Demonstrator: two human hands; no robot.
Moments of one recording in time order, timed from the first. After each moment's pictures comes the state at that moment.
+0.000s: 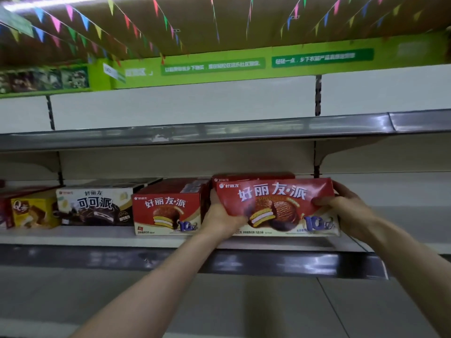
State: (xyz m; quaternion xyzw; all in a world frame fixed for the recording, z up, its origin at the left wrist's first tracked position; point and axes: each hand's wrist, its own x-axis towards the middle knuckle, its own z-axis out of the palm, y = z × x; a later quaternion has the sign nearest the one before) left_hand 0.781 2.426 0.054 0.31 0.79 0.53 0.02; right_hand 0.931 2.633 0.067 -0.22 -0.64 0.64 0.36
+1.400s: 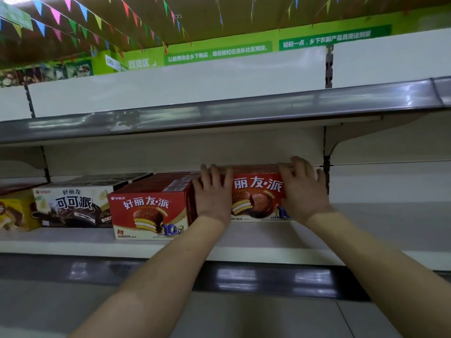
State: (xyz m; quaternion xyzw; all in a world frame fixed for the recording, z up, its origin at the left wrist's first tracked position) left_hand 0.716 2.497 0.052 0.29 0.91 0.02 -0.31; right_hand 0.841 2.630 0.068 -0.24 -0.92 -0.07 0.31
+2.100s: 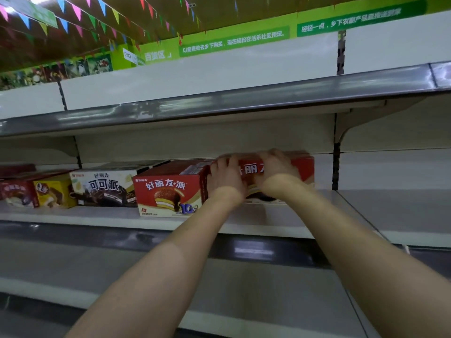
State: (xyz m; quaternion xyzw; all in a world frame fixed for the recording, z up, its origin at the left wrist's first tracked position) left_hand 0.747 2.479 0.066 0.30 0.88 0.26 -0.25; right_hand 0.827 2.567 0.090 -0.19 -0.92 0.16 0.30
